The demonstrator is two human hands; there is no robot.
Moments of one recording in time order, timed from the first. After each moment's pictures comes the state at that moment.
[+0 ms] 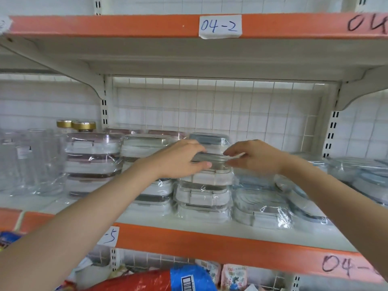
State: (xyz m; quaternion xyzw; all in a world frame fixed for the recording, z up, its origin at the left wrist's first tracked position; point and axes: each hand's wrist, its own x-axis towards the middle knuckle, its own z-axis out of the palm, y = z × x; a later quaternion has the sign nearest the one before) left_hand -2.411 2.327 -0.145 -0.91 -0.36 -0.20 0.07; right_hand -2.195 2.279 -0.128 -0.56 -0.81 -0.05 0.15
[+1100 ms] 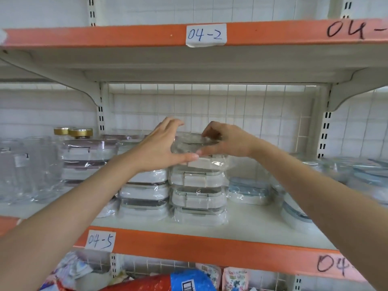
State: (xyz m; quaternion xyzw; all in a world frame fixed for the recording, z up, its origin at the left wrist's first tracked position) left_hand -2.431 2.309 -0.123 -0.87 -0.38 -0.30 0.05; right_hand -2.224 2.295 -0.100 -0.54 -0.80 0.03 0.26
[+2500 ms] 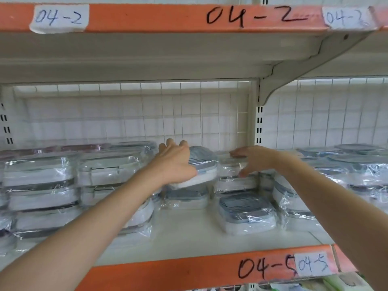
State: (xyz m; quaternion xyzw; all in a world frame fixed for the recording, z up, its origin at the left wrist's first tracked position) left_hand -2.232 2.300 -0.132 -0.86 -0.47 -0.18 0.03; right_hand -1.985 2.292 -0.141 -0.71 -0.70 -0.04 0.06
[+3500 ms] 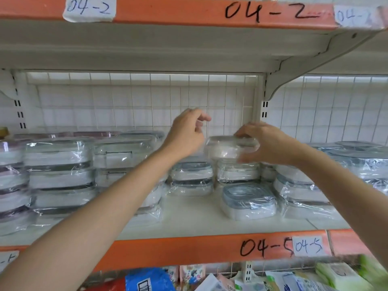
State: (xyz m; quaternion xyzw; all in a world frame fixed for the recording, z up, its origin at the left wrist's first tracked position) left_hand -2.229 2.302 -0.121 -0.83 -0.28 -0.48 -0.08; right_hand -2.032 2.220 -0.122 -0.60 -0.75 -0.17 0.22
